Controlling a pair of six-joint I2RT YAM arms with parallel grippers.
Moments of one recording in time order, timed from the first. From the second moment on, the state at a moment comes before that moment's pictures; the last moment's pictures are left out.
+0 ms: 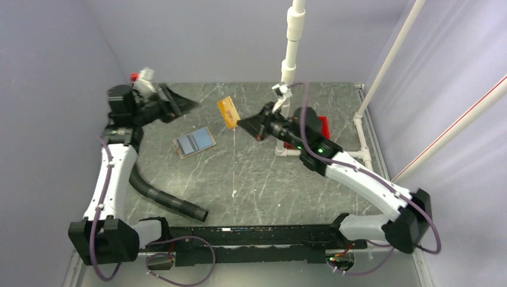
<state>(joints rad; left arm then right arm) -0.01 1.17 1.12 -0.14 0.89 -0.73 0.75 1.18 1.02 0.19 -0.30 0.58</state>
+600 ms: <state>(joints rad) 0.32 1.51 1.08 -0.61 0.30 -0.47 0.91 2.30 2.07 -0.25 0.02 0.33</state>
